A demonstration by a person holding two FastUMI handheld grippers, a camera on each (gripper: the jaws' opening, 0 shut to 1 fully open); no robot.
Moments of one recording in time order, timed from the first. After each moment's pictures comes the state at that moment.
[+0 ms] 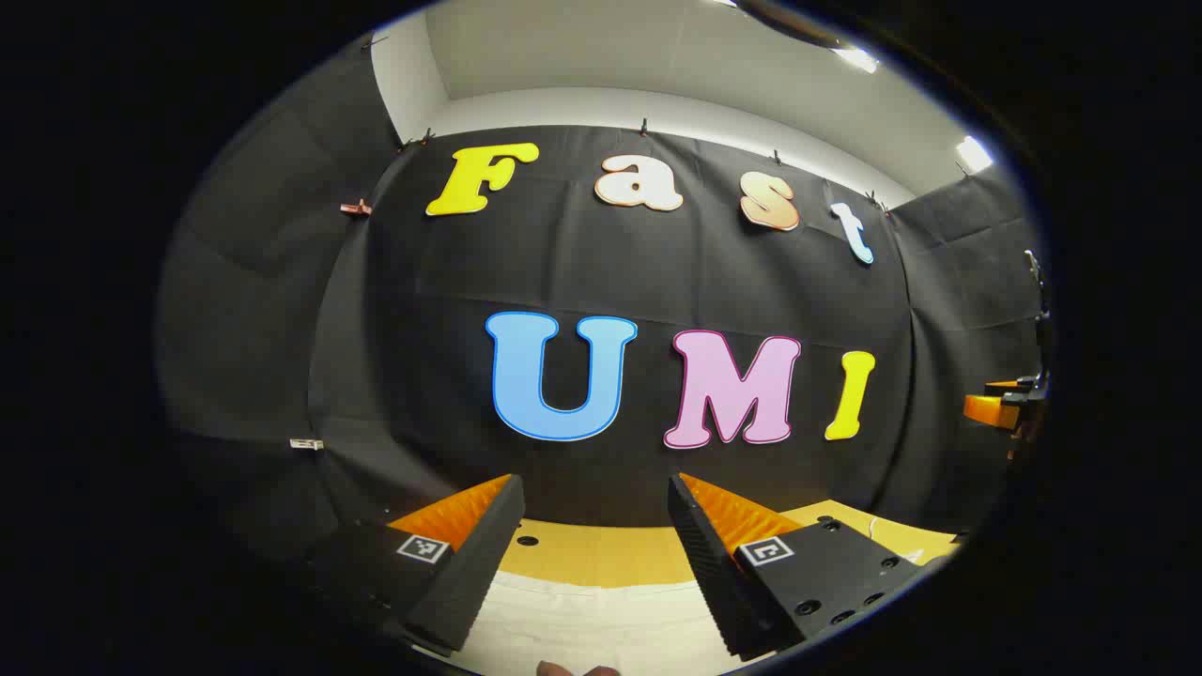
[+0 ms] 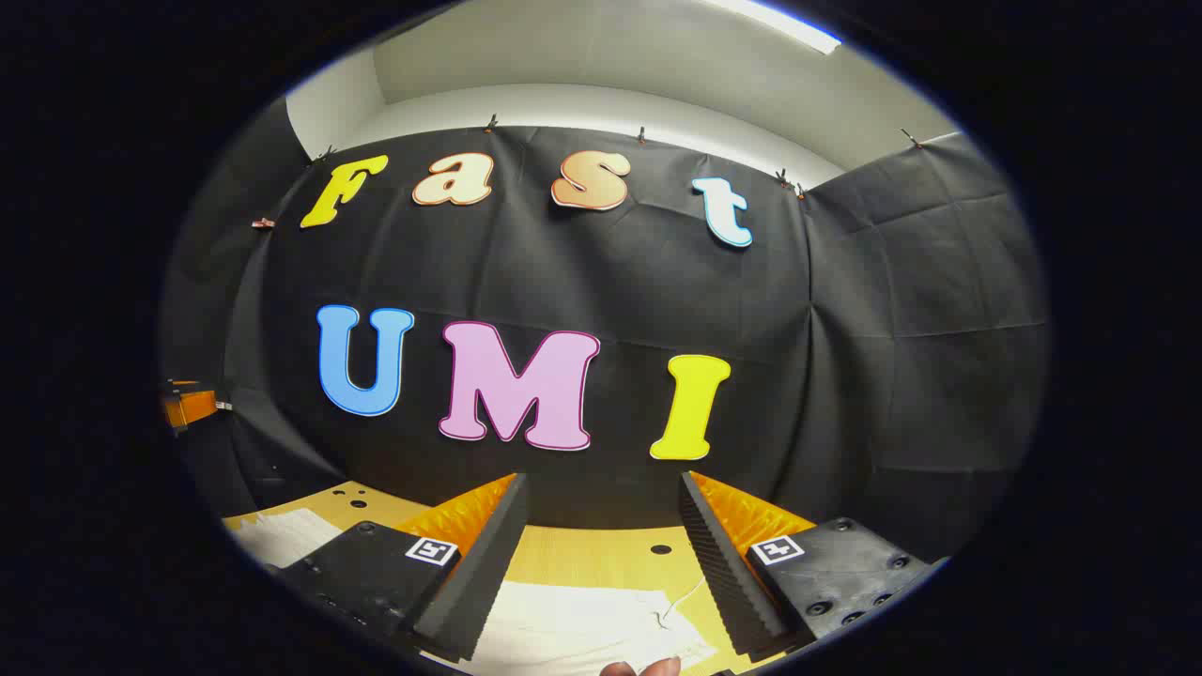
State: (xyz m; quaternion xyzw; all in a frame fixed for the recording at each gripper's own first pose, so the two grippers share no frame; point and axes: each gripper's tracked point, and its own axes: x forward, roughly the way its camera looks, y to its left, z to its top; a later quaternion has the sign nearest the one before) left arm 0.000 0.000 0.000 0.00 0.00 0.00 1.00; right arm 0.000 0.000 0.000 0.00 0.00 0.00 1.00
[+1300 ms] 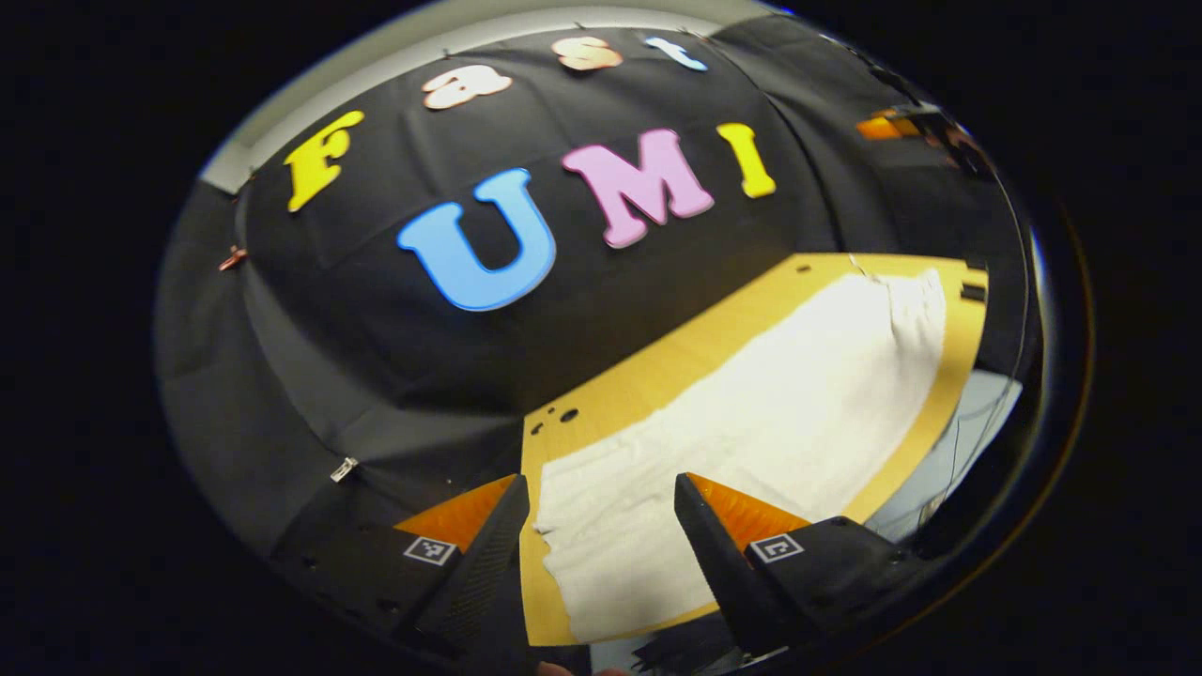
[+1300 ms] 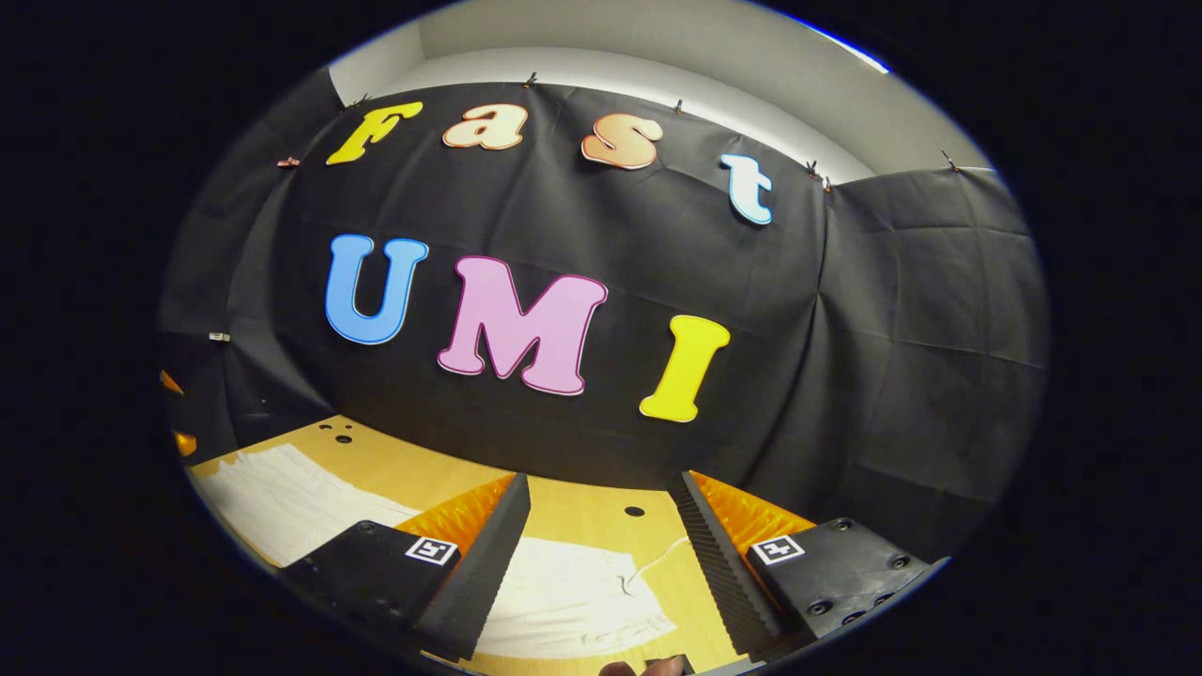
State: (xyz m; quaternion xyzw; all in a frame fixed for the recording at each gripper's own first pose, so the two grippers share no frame) left arm -0.096 0.084 -0.195 0.30 0.23 -0.11 0.92; right arm -0.032 -0.010 -0.051 -0.07 0.08 -0.01 0.99
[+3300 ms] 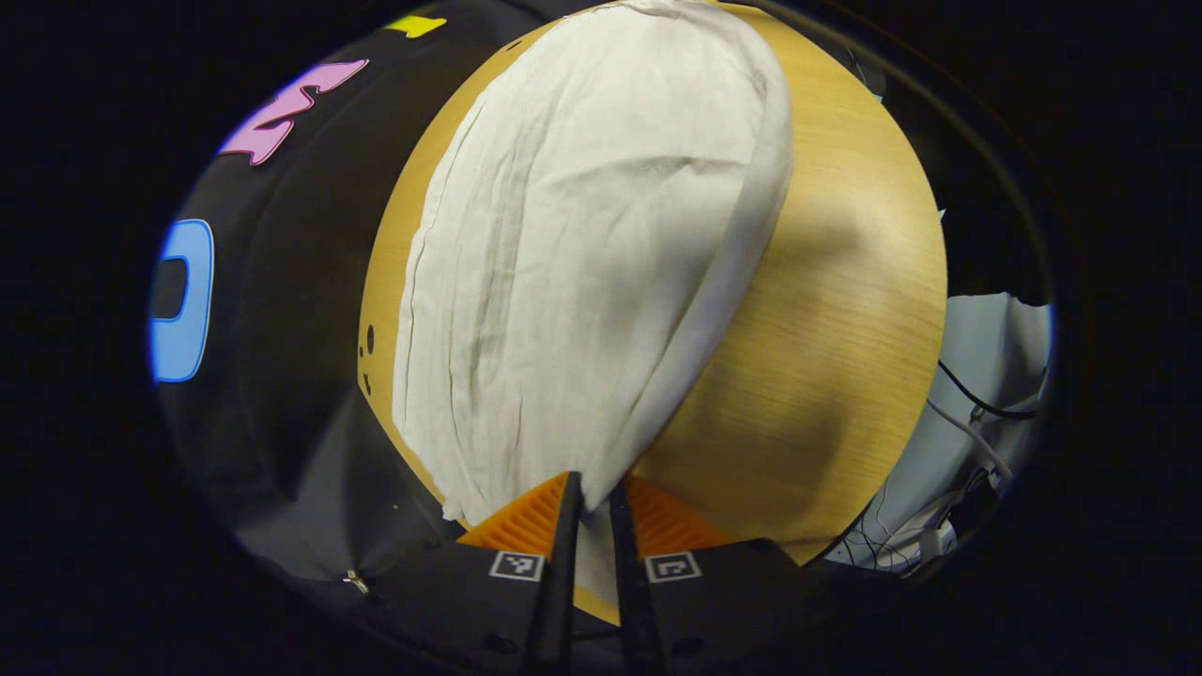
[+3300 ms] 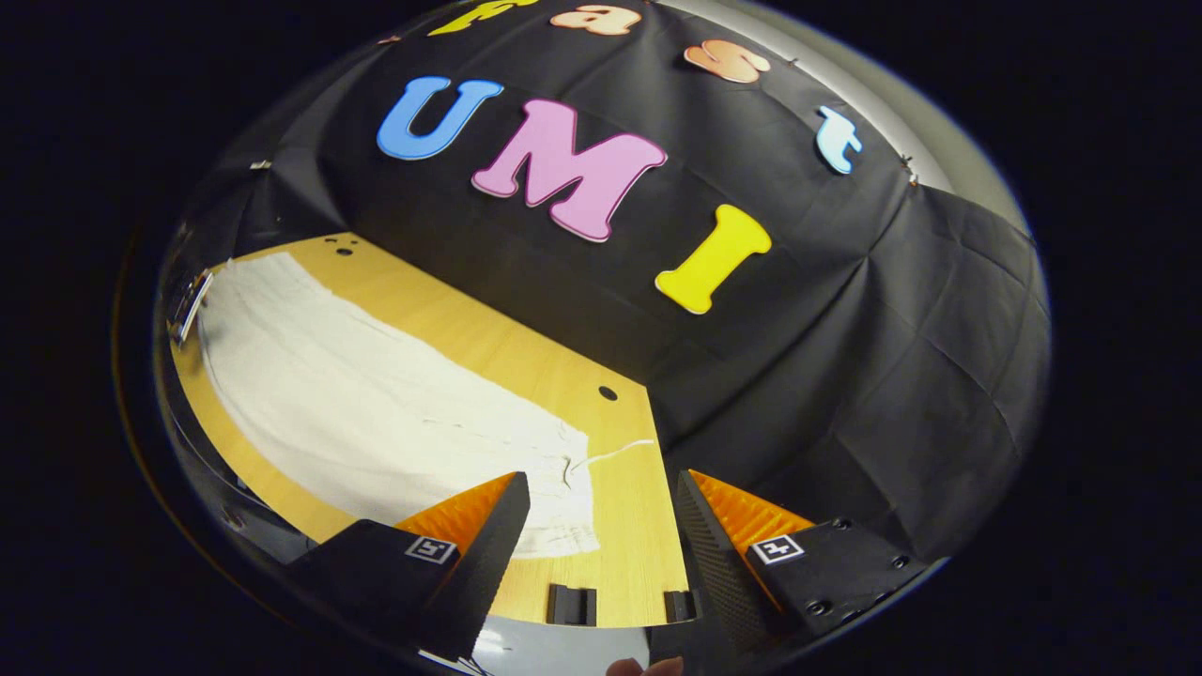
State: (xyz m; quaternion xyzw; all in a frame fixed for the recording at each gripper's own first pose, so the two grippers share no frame) left arm -0.060 0.151 -0.413 0.57 0.47 -0.28 0.61; right arm -0.070 -0.063 -0.206 -0.25 0.26 0.04 0.93
